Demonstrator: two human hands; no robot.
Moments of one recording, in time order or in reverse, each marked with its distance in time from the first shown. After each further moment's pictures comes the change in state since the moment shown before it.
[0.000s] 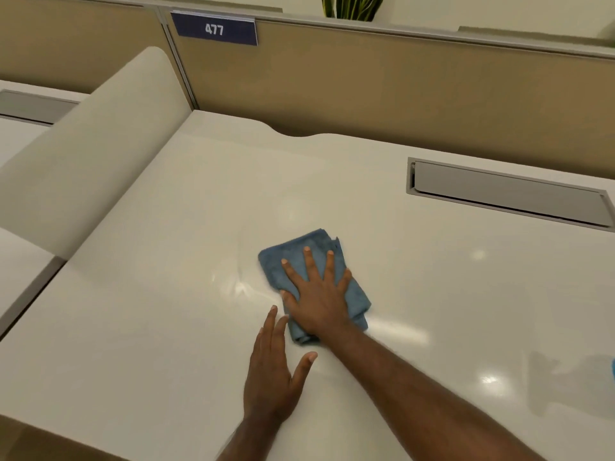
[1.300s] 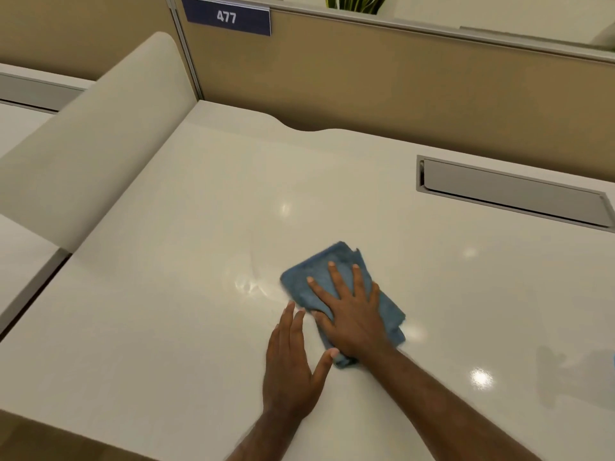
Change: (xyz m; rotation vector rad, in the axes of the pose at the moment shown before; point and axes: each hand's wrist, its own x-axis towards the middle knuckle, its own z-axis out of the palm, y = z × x) left_hand -0.001 -0.001 -0.006 -0.031 -0.009 0.043; right_hand -0.042 0.017 -0.004 -0.088 -0.032 -0.010
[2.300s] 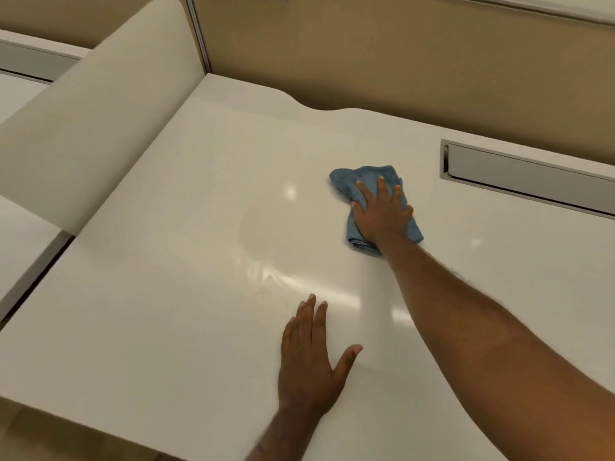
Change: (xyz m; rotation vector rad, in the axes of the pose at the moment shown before) left_hand 0.002 -0.006 0.005 0.144 -0.113 -0.015; right_hand 0.166 0.053 -0.042 0.038 -0.001 0.383
